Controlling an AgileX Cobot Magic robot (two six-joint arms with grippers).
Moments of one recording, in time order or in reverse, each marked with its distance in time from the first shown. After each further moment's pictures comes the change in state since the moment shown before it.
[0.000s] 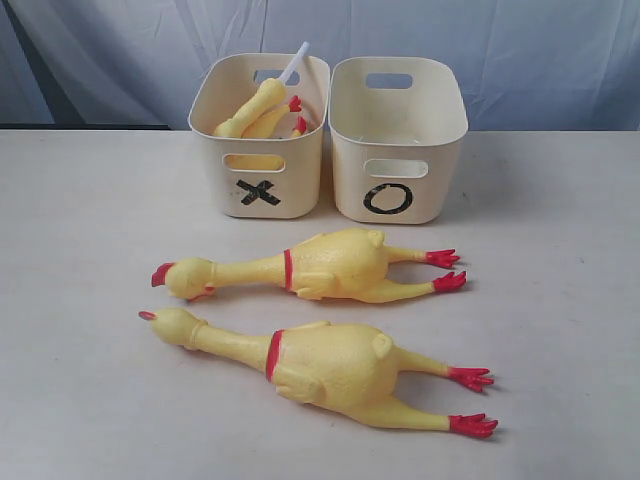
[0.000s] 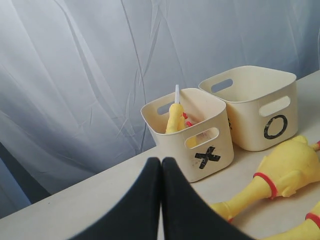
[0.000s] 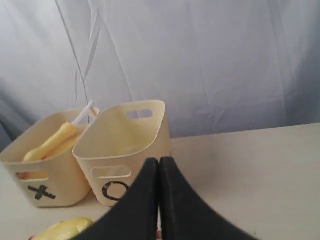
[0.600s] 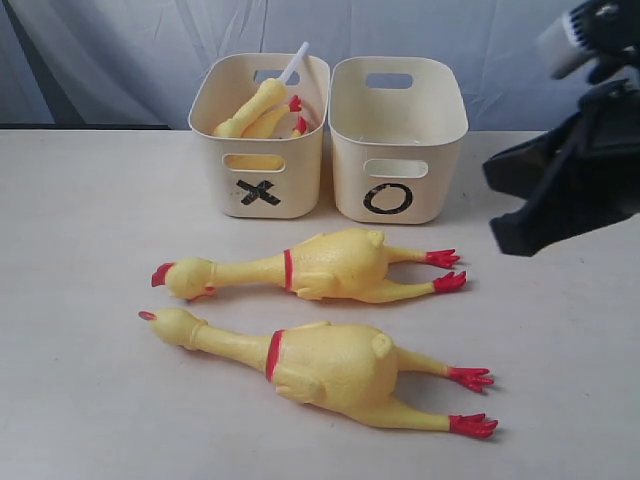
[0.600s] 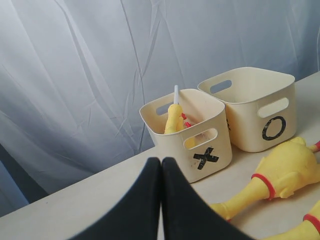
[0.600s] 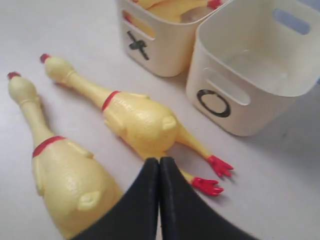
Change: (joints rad) left arm 0.000 0.000 0.000 -0.006 0.000 -0.002; right arm 0.378 0.610 -0.395 -0.004 0.329 -0.393
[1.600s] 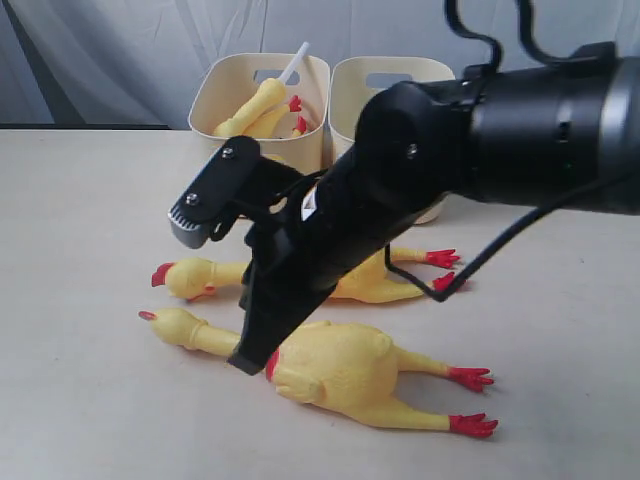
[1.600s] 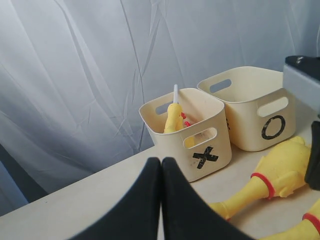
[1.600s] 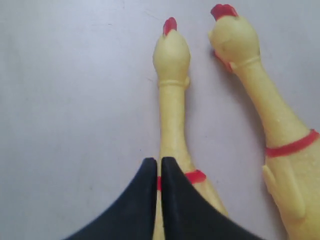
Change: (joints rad) left arm 0.000 0.000 0.000 0.000 0.004 -0.002; right arm 0.399 0.664 -0.361 0.051 0.064 -0.164
